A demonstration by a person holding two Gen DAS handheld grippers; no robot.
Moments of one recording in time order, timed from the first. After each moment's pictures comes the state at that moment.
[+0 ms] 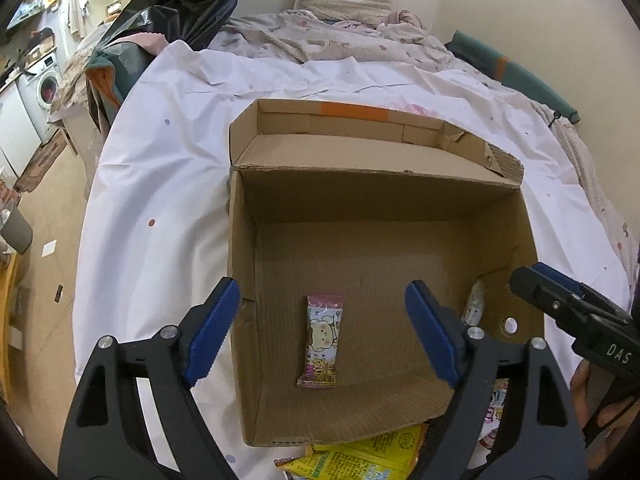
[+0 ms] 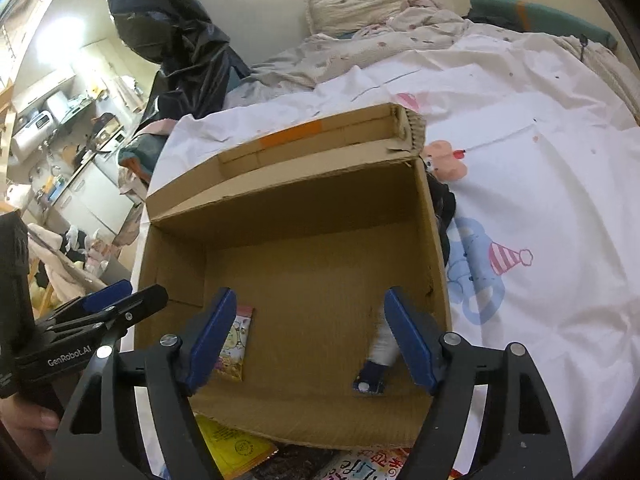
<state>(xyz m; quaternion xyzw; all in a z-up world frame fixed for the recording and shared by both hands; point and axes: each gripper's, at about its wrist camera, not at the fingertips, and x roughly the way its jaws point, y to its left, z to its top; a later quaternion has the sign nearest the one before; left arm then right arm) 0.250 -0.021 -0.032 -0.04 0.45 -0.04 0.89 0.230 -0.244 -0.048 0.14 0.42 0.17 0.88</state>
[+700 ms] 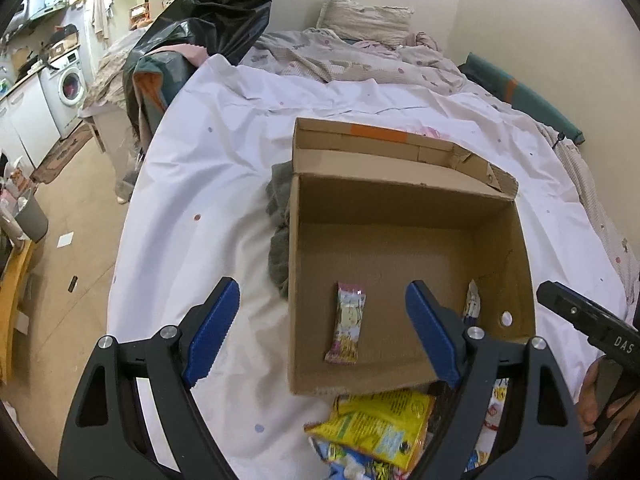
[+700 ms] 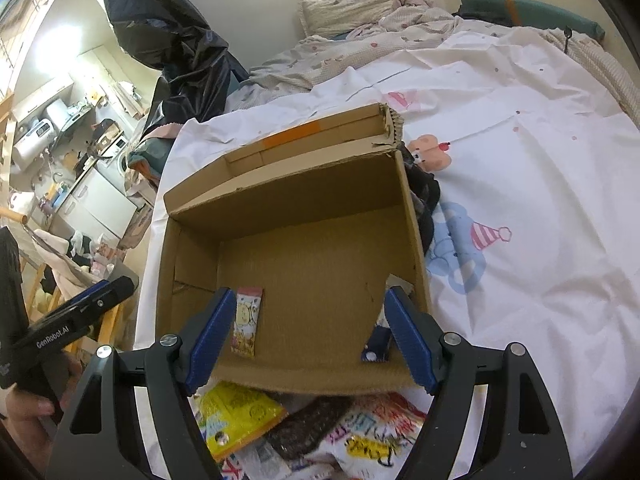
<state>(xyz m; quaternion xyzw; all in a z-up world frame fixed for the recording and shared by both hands) 0.201 0.007 -0.002 -0.06 0.43 -0.01 0.90 0.187 -0.263 -0.029 0.15 0.42 0.16 0.88</state>
